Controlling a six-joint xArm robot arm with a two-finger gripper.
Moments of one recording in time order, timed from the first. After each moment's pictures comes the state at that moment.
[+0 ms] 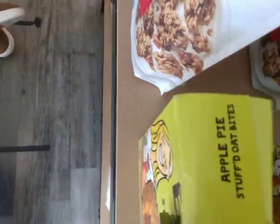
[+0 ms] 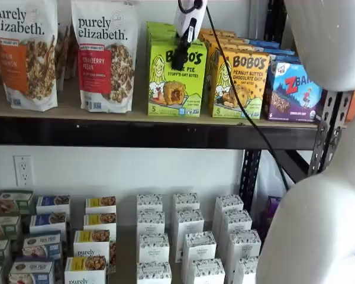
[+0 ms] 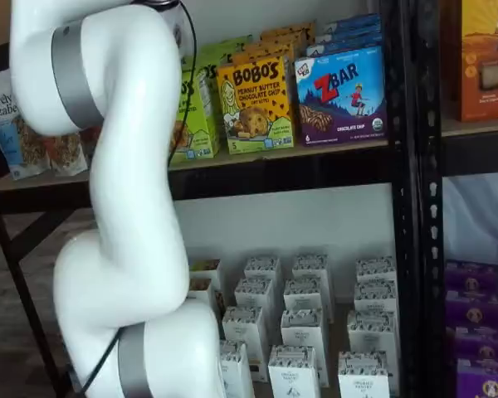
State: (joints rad) arm 0.29 -0.10 -1.58 0.17 1.47 -1.26
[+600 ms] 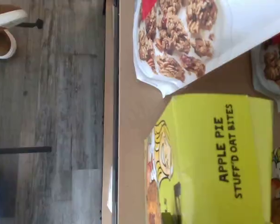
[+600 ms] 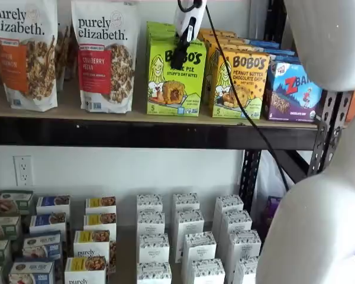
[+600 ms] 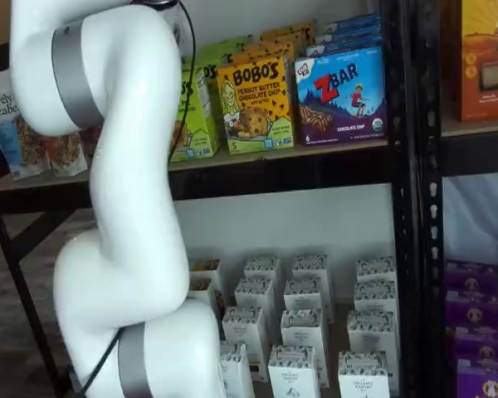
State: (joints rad) arm 0.29 -0.10 -1.59 0.18 1.48 -1.25
